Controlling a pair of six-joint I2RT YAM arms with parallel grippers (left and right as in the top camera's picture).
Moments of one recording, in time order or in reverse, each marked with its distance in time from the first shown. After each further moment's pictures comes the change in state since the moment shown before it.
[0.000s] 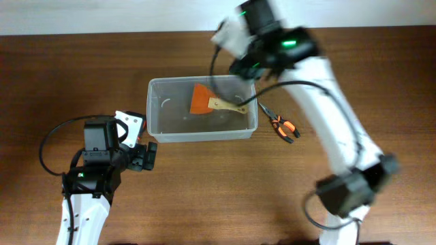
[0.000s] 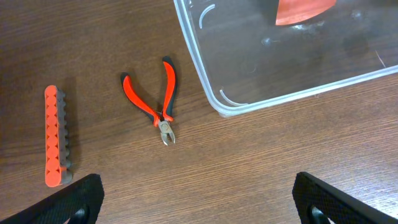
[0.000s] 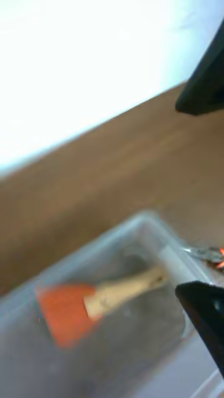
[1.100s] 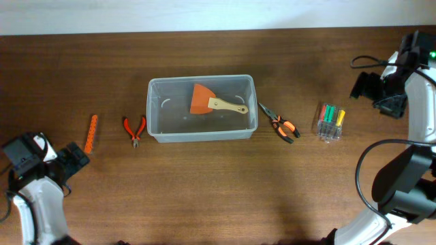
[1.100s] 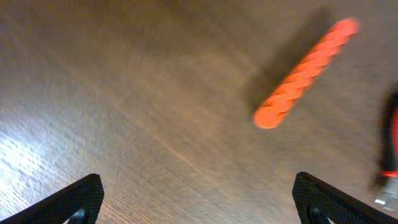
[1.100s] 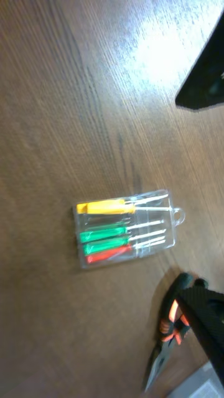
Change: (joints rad) left arm 0.660 0.276 0.002 0.120 -0.032 -0.285; right arm -0.764 -0.058 -0.441 -0.098 -0.174 0.781
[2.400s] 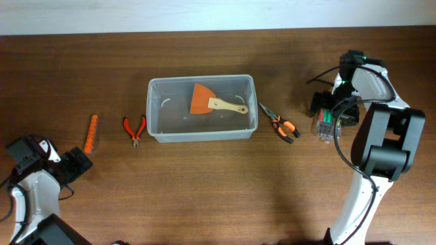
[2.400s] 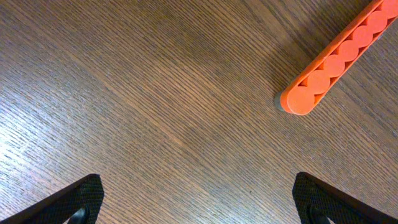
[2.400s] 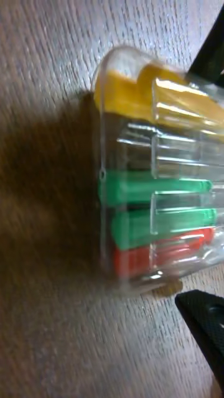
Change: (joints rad) left arm 0.012 0.110 0.000 -0.001 0.010 -0.003; right arm 0.156 0.349 -0.002 0.079 0.033 0.013
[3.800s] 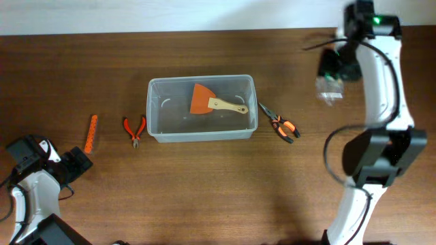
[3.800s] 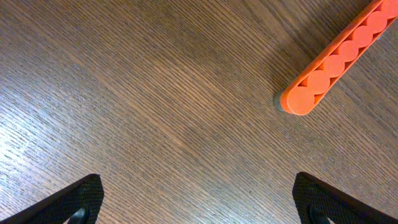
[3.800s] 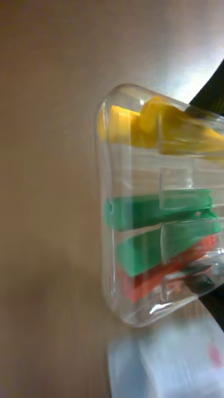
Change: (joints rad) left arm 0.000 0.000 0.000 0.000 0.000 0.000; right arm 0.185 -0.117 0.542 -0.278 0.050 -0.076
